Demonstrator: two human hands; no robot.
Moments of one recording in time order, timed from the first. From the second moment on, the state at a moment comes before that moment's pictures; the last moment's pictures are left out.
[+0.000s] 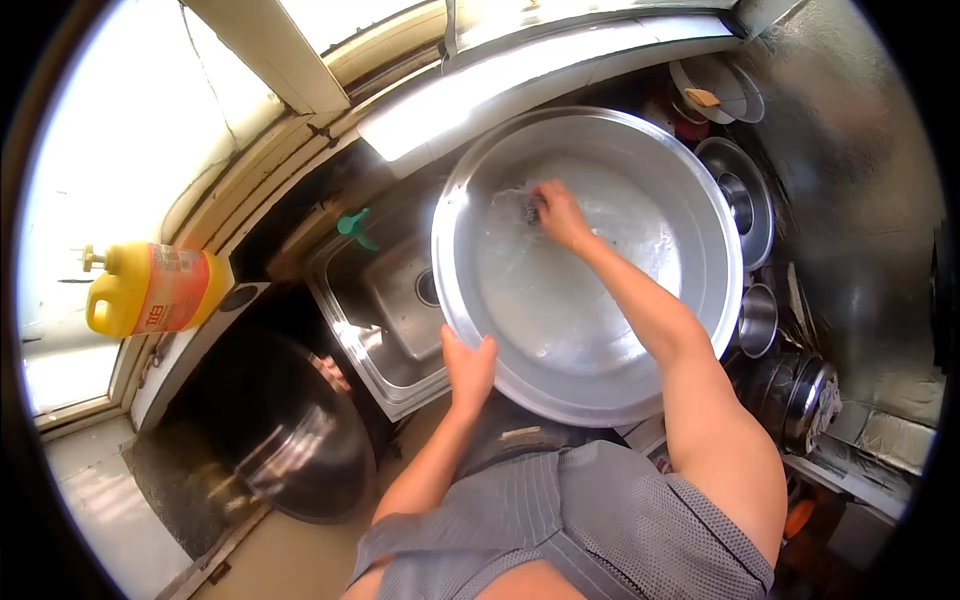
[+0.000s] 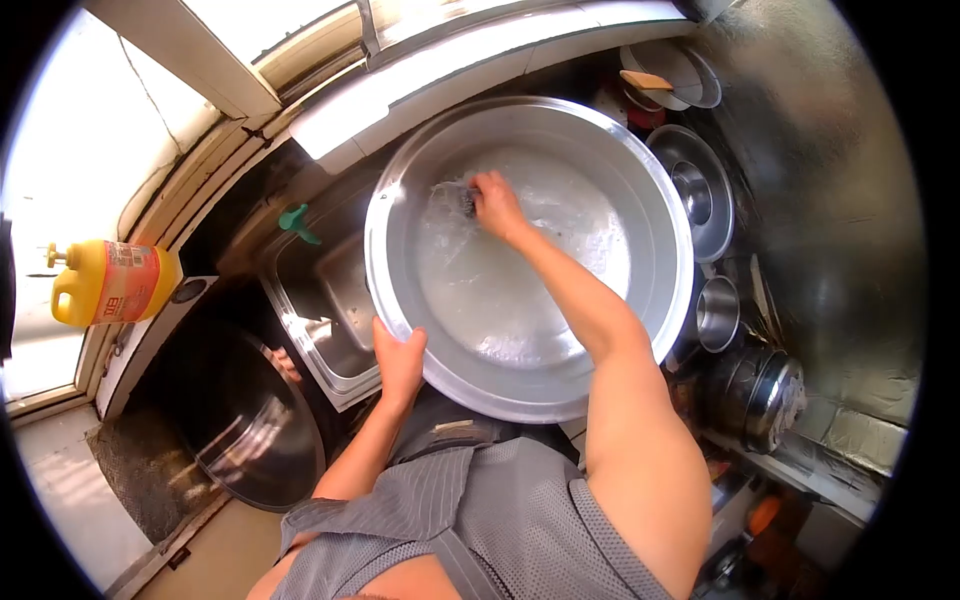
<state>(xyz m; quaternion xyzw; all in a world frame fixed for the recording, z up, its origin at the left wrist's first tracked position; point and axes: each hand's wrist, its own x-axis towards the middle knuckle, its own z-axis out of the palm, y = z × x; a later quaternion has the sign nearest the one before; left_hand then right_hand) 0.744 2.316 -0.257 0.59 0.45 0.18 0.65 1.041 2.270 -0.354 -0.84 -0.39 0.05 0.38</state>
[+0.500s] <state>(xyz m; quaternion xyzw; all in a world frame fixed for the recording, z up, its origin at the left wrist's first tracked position) 0.751 2.320 -0.249 0.62 0.47 0.17 0.60 1.061 2.364 -0.294 -0.74 -0.57 -0.24 0.26</state>
